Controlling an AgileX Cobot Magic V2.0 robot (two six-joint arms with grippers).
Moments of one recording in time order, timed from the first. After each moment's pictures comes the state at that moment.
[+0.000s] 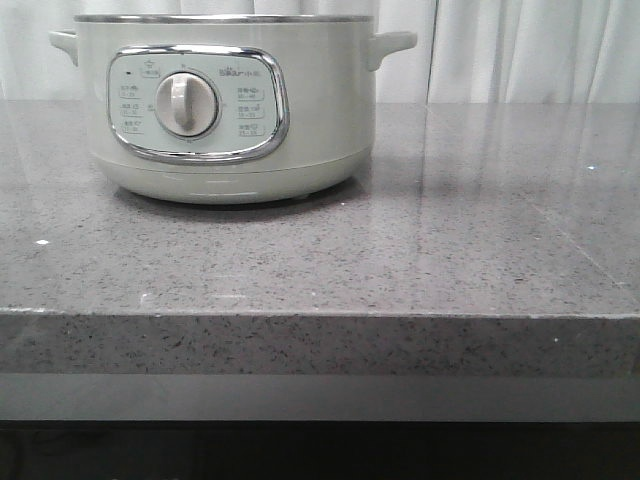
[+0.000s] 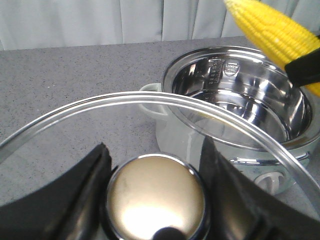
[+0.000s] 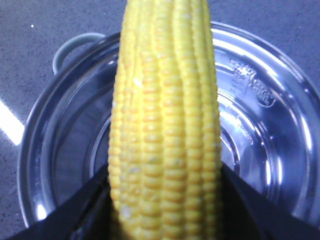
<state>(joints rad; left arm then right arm) -0.19 0.77 -1.01 -0.09 0.68 0.08 0.54 1.83 -1.92 0.28 0.83 -0.15</state>
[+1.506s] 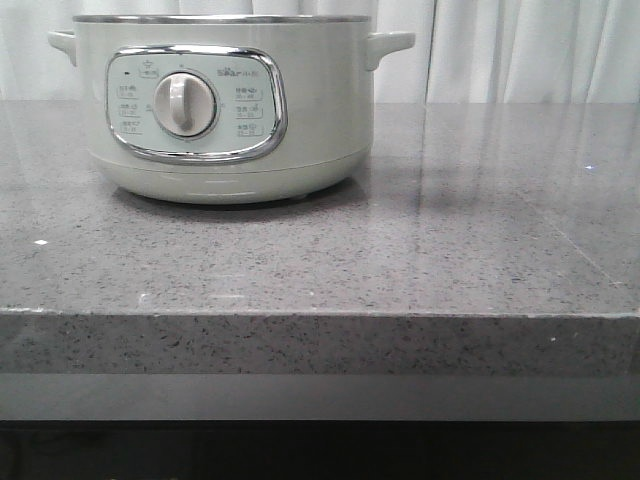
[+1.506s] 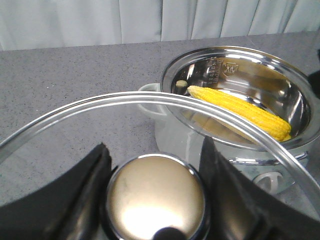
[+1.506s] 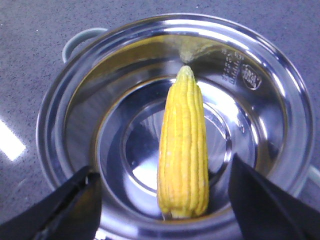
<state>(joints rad) -0.19 0.77 -1.01 -0.09 0.68 0.08 0.54 1.61 -1.63 0.28 0.67 -0.16</state>
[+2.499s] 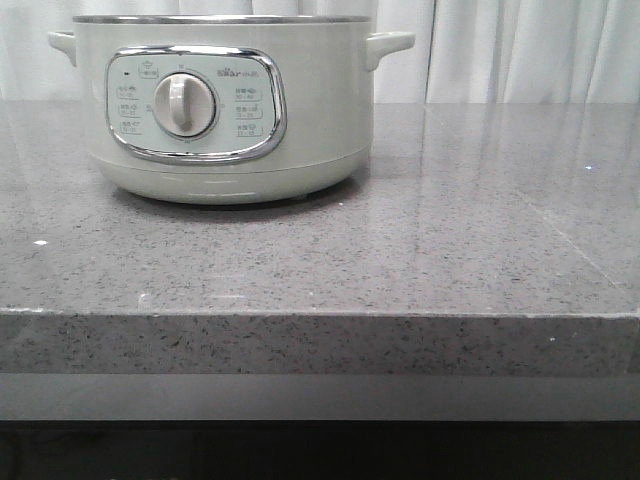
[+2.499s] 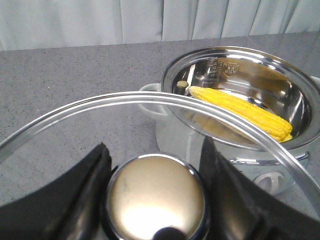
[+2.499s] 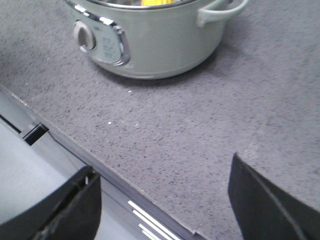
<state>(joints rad) -0.19 0.77 -1.01 -0.09 0.68 0.08 0.49 0.68 -0.83 0.15 0.71 -0.09</state>
